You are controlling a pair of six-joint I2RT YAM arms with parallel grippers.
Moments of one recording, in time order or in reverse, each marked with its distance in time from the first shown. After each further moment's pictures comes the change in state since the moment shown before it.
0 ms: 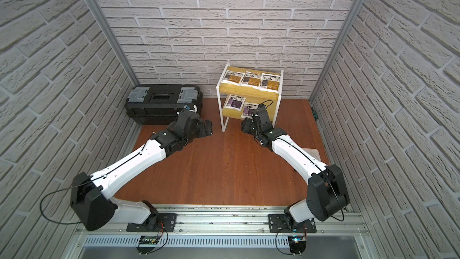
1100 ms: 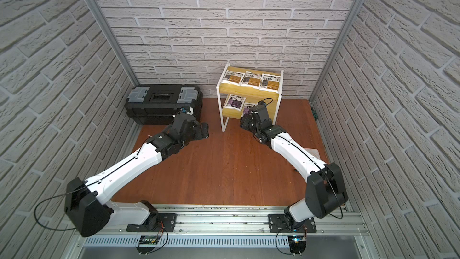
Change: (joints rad) left arm 0.018 -0.068 -0.060 -0.008 -0.013 0.028; right arm -0.003 -0.049 0.019 -0.023 -0.045 0.036
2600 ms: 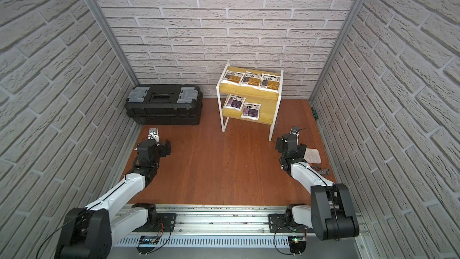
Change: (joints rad) left arm 0.547 -0.239 -0.748 0.710 -0.031 0.634; right arm -0.378 -0.124 -0.689 0.552 0.436 -0.543
